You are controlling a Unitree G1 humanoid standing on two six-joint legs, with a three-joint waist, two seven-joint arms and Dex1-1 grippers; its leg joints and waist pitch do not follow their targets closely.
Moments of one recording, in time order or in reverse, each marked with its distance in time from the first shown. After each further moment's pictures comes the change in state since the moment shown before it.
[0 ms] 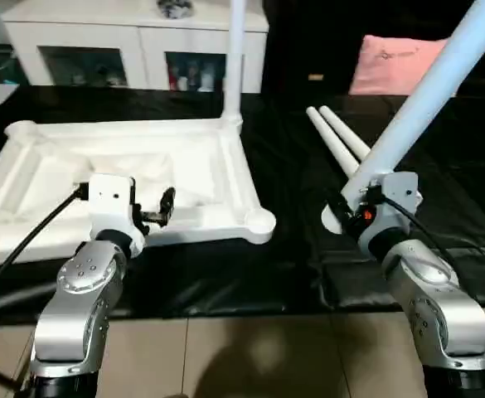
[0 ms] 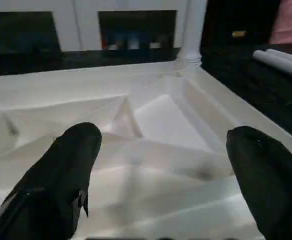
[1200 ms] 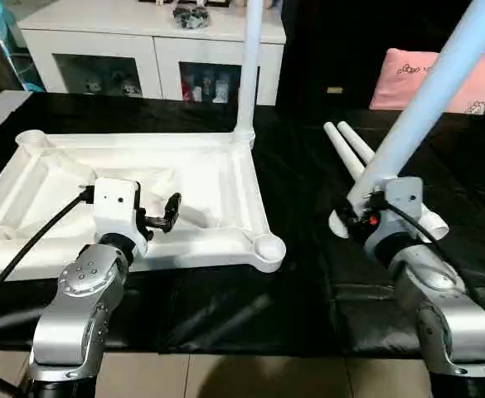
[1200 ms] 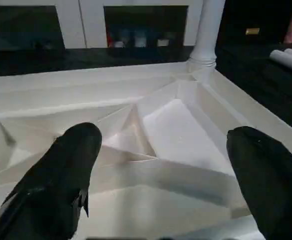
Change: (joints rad) left arm 0.015 0.013 -0.015 -0.009 -0.019 0.023 -0.029; right arm 0.031 -0.033 0.001 -0.013 -0.029 -0.017 -0.008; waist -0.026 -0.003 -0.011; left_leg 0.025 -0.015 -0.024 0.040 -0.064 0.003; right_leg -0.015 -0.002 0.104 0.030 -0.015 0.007
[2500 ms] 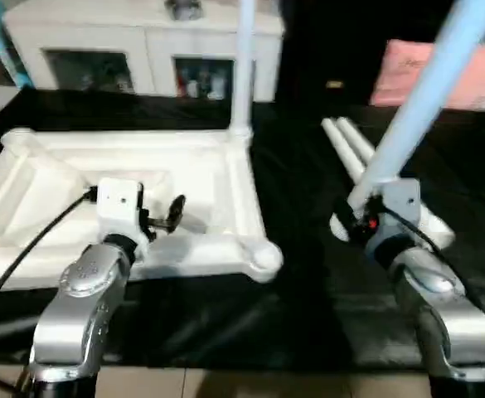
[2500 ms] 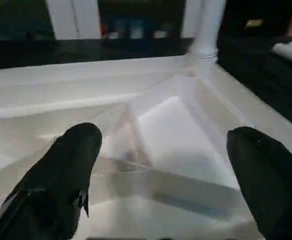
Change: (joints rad) left arm -0.004 0.010 0.001 -0.002 -0.013 0.014 -0.028; right arm 0.013 0.011 0.018 -0.013 -0.008 0.002 -0.004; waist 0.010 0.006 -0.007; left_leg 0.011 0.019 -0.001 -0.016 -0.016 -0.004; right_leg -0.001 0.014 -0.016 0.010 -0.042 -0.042
